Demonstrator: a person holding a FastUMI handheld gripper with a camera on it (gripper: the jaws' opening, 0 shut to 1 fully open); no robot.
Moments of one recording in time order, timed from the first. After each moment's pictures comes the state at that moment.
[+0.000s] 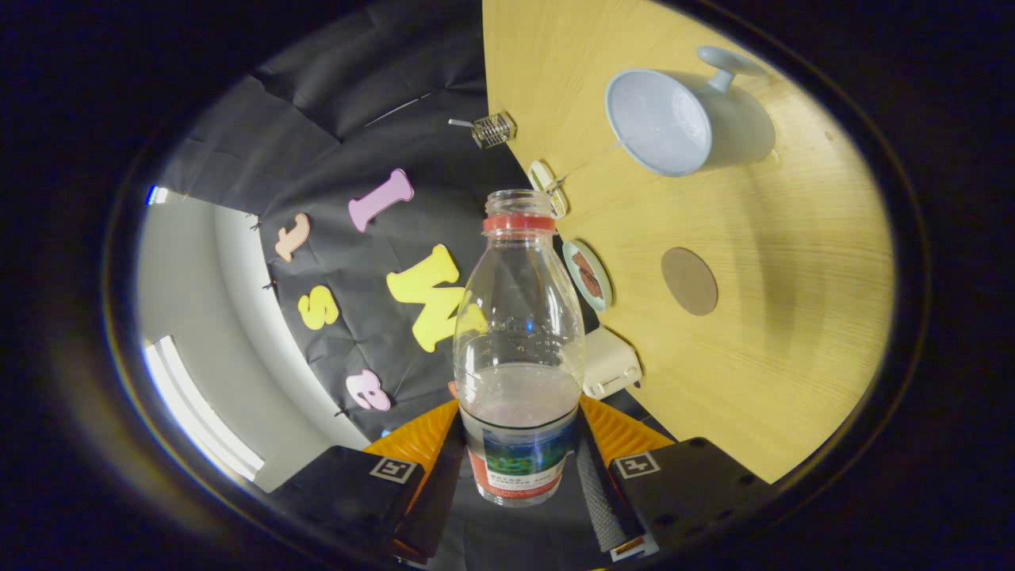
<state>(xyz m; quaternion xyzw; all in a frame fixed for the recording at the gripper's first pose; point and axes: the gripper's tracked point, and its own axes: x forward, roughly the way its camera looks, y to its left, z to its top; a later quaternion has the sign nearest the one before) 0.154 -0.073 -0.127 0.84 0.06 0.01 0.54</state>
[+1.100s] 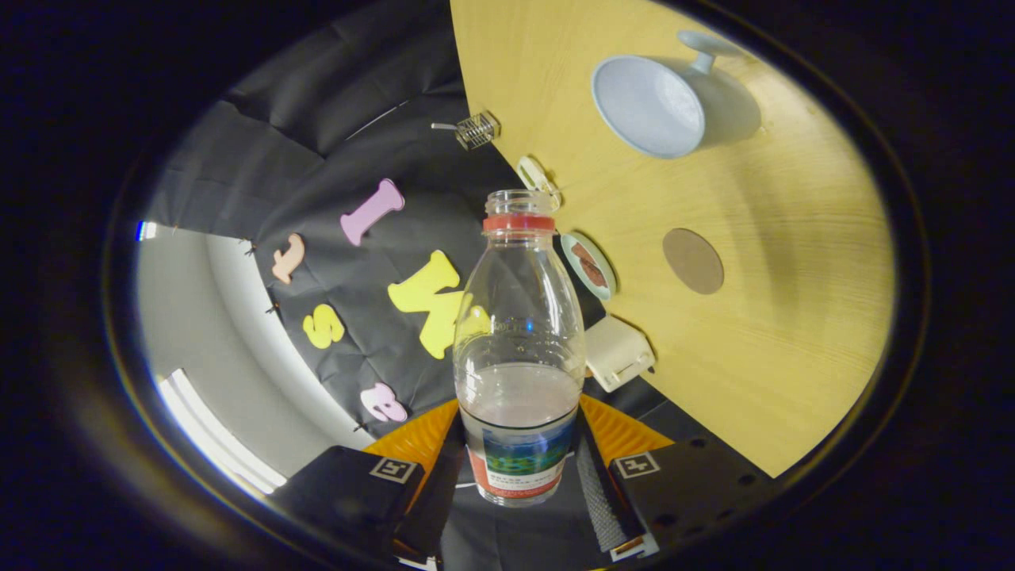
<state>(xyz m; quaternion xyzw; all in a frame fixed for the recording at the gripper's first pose) 0.154 -0.080 -0.112 0.87 0.05 0.01 0.49</state>
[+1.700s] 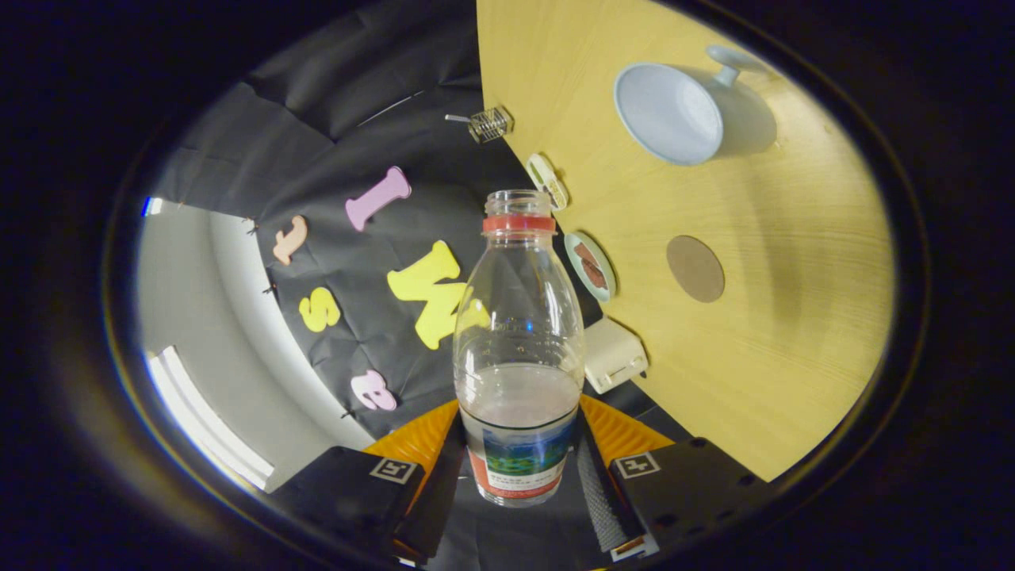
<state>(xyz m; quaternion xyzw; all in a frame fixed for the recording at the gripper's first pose) 0.154 -0.067 -0.119 0.84 0.06 0.02 0.54</state>
